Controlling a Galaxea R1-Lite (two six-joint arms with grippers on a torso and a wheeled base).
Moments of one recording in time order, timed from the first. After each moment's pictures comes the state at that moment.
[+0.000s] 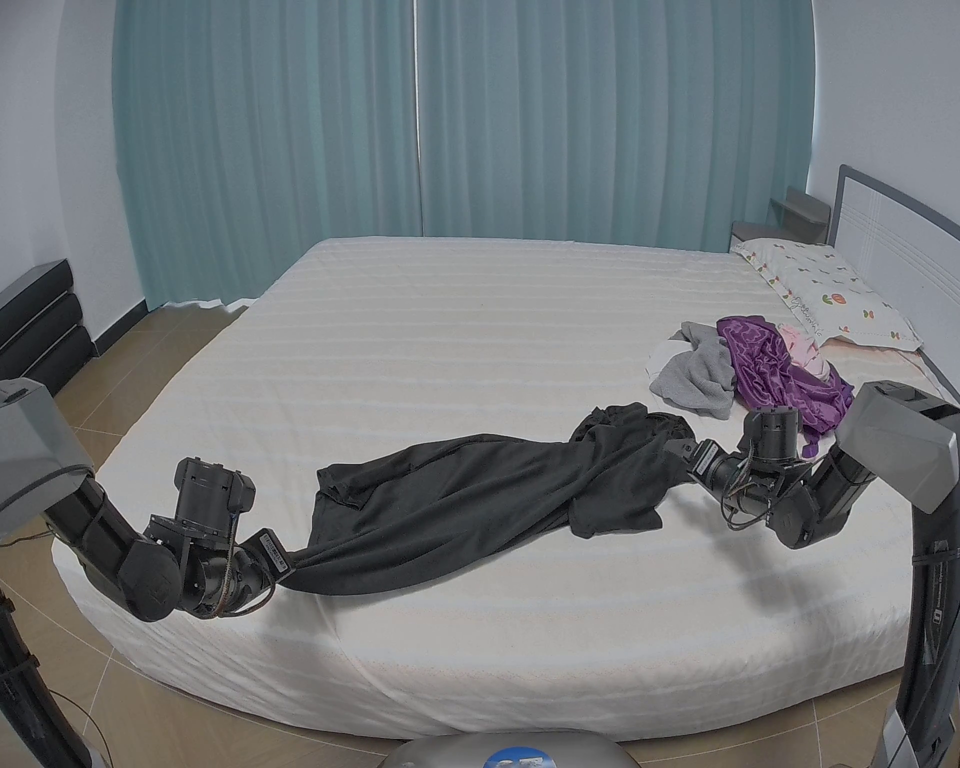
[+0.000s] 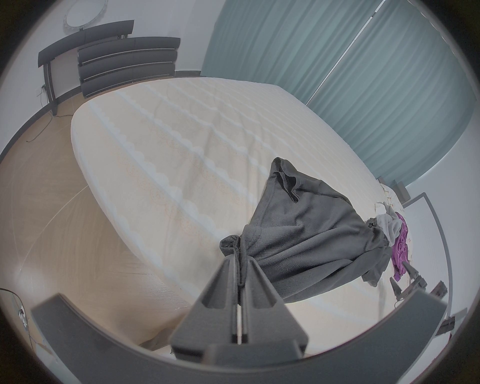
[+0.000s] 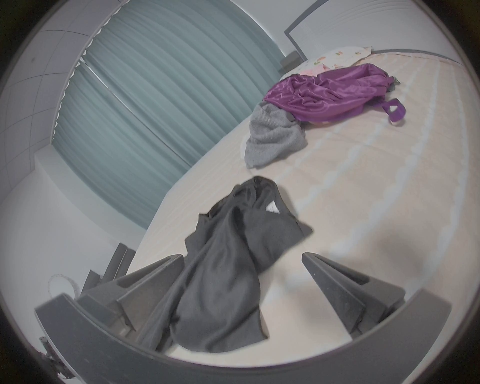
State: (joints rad) left arm -0.23 1.95 -0.57 -0.51 0.15 -0.82; right arm 0.13 2.39 -1.03 -0.90 0.07 0.73
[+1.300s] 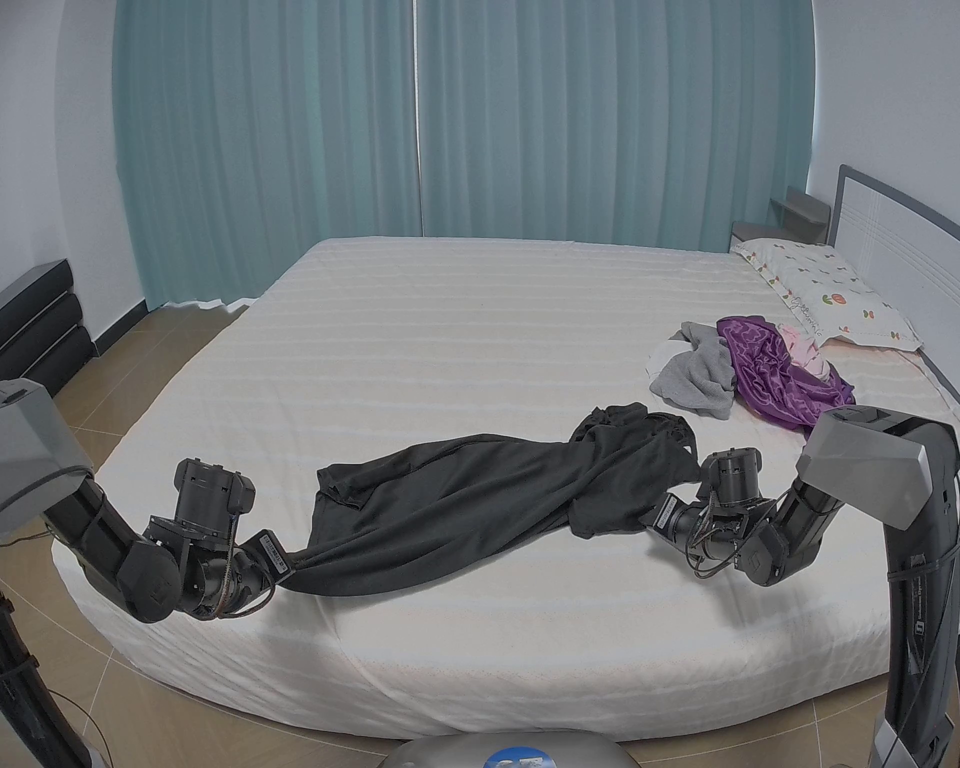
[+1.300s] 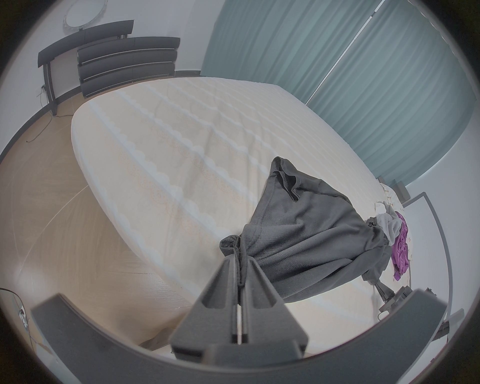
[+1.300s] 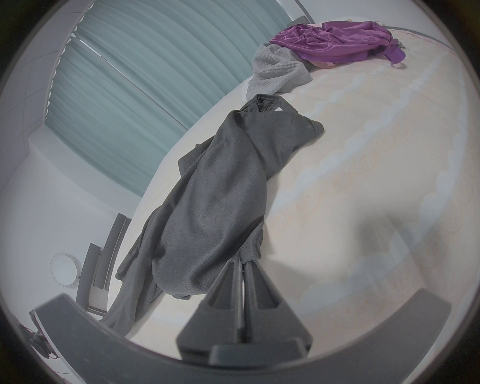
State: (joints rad) left arm -0.23 1.94 -0.57 -0.51 0.15 -0.82; right arm 0.24 2.45 -0.96 -0.88 0.11 0.74
